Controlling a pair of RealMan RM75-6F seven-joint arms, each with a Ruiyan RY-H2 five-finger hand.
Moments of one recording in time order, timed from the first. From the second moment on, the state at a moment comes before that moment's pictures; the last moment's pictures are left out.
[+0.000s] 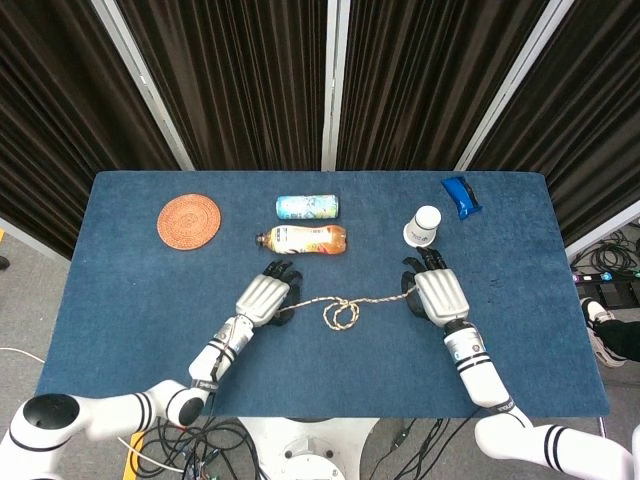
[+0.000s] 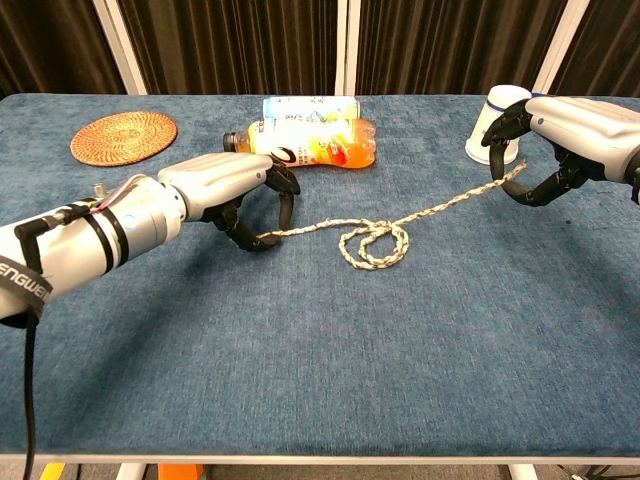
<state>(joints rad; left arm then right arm) -0.81 -1.85 -0.19 -1.21 1.19 0.89 0.23 0.58 -1.51 0.17 -1.52 -1.16 1.08 -0.34</state>
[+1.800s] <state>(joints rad) -0.54 -1.56 -0.11 -1.29 1.31 1.17 -0.04 0.45 -1.32 0.16 -1.57 -1.21 1.15 -0.07</state>
